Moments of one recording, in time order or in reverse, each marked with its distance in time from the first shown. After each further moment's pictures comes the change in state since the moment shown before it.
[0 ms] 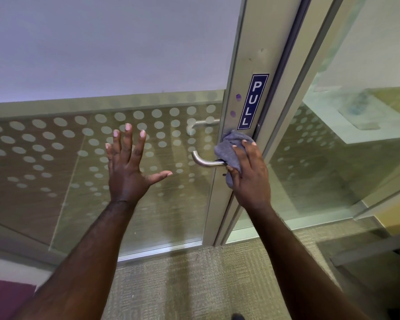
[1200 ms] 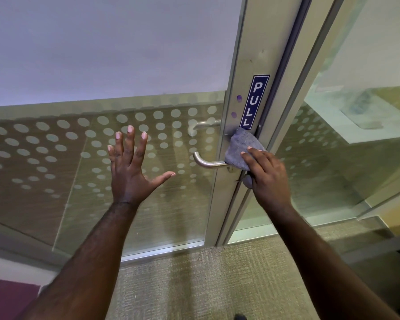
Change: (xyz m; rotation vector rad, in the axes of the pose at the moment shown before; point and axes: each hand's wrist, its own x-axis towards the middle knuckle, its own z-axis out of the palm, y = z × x) left_hand 0.000 0.006 -0.002 0.023 -0.006 -0.031; right_hand -0.001 0.040 -0.019 -0.161 0.154 -0.286
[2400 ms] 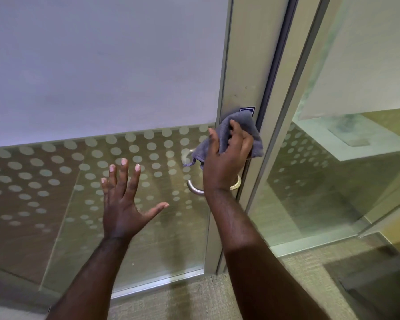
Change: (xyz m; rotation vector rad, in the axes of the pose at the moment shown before) left_hand -0.001 -0.002 -0.003 0.004 0.002 0.029; right_hand 0.139 -0.115 -0.012 0.561 0.593 0.703
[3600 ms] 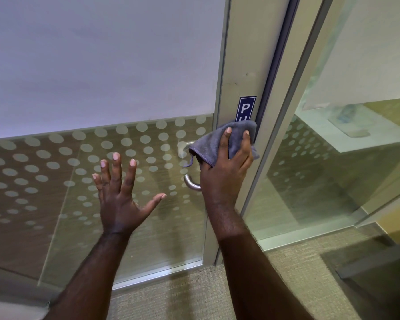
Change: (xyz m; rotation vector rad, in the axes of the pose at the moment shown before) left_hand 0.001 -0.002 0.016 0.037 0.067 0.022; right_hand -0.031 0.057 -0.007 -0.641 -0.221 -0.130
